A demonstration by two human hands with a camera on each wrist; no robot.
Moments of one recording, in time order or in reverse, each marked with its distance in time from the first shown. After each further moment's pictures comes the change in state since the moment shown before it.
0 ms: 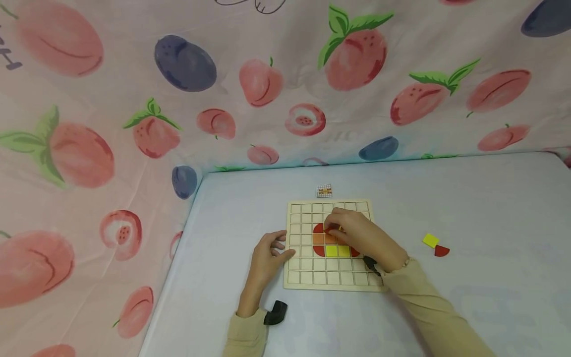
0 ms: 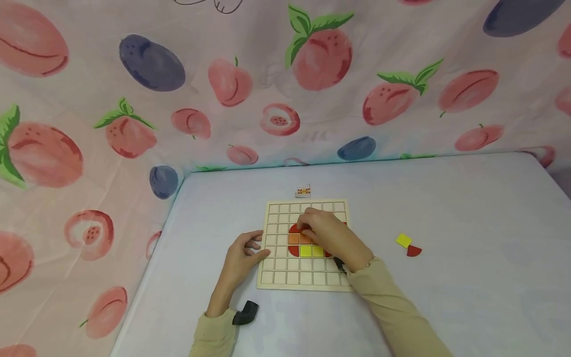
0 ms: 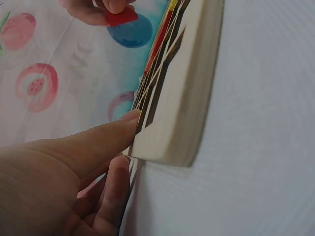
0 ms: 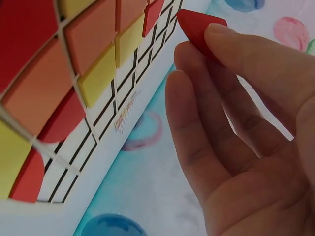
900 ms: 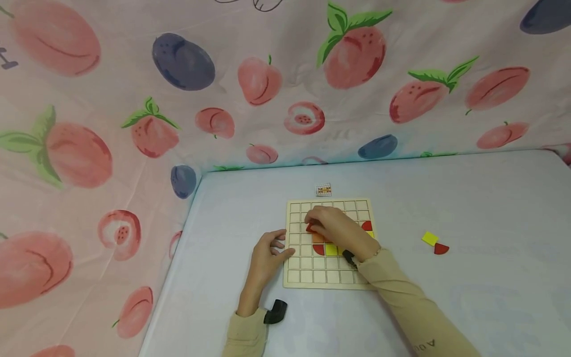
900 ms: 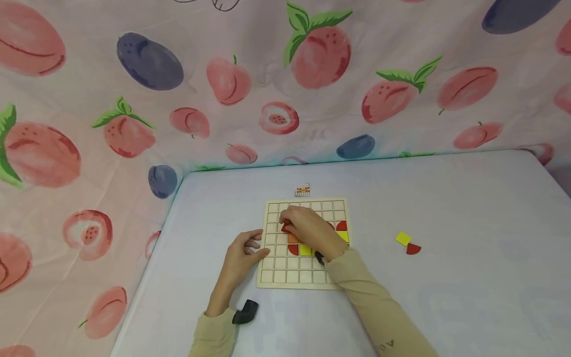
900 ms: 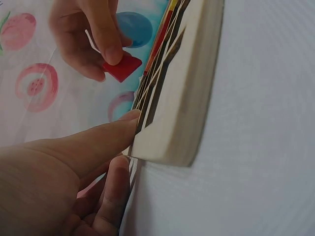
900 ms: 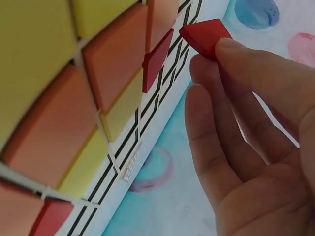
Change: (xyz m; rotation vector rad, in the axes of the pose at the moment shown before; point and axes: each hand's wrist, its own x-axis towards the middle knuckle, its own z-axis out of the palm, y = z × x) left_hand 0.000 -0.001 -0.001 -0.009 -0.010 0.008; right_hand 0.036 -0.006 0.029 0.028 -0.047 0.040
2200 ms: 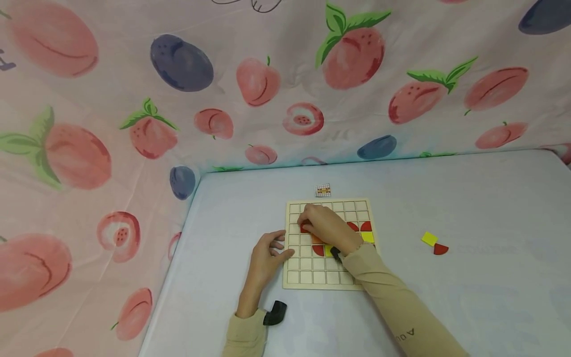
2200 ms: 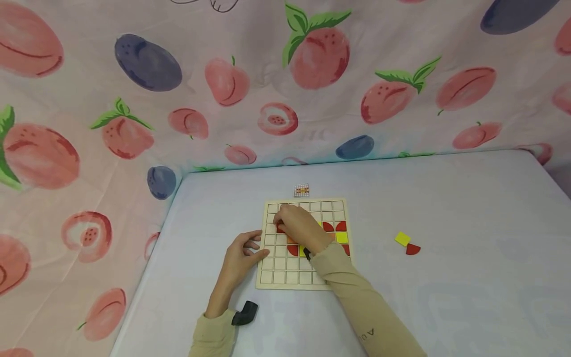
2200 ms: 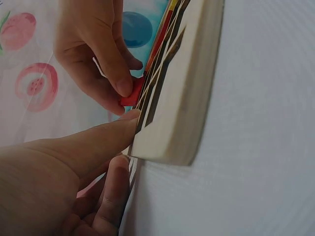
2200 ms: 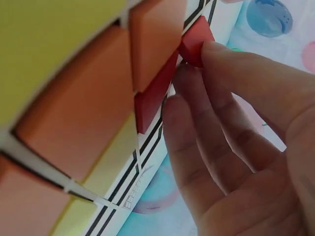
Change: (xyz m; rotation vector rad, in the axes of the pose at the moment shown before) left_hand 0.000 0.003 0.000 -0.007 0.000 -0.019; right_hand 0.019 -0.004 0.012 -0.018 -0.022 0.043
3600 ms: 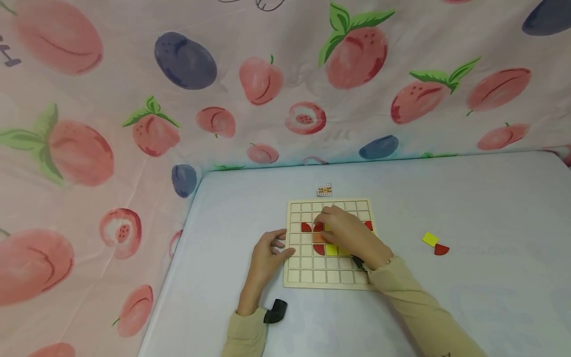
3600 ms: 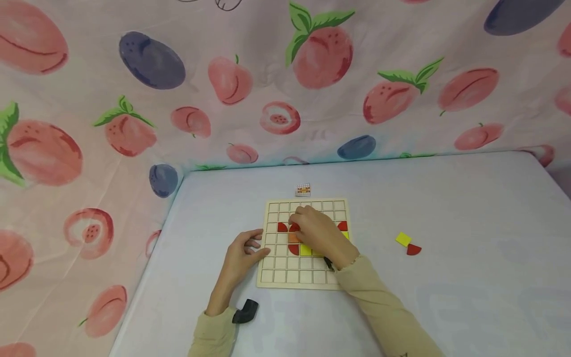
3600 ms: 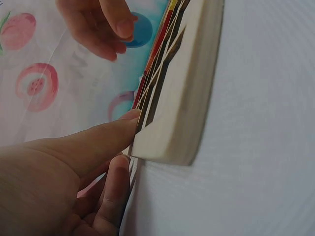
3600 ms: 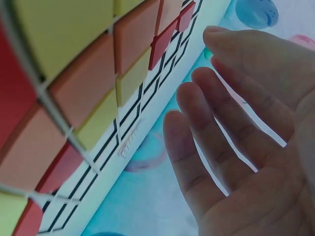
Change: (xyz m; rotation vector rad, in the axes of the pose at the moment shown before) left_hand -0.001 -0.001 0.000 0.006 0.001 0.002; right_hand -0.040 0.003 -0.019 -0.149 0.009 0.019
